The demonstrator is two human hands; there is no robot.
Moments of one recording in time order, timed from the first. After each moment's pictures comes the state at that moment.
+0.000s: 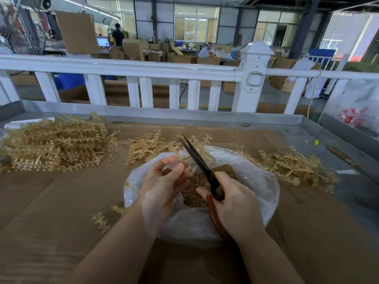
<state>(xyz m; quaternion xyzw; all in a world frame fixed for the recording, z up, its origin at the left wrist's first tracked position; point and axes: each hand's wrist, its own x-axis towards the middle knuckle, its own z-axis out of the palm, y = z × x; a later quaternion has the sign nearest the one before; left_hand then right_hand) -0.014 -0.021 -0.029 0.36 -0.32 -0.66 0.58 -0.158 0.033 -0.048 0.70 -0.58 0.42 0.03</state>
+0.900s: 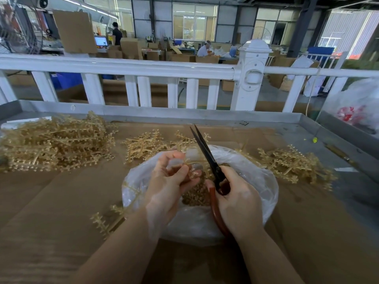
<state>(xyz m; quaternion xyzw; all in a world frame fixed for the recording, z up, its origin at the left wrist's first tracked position) -0.028 -0.010 -0.024 0.33 -0.37 -0.66 0.57 -0.162 0.032 -0.052 0.63 -0.60 0.49 0.05</state>
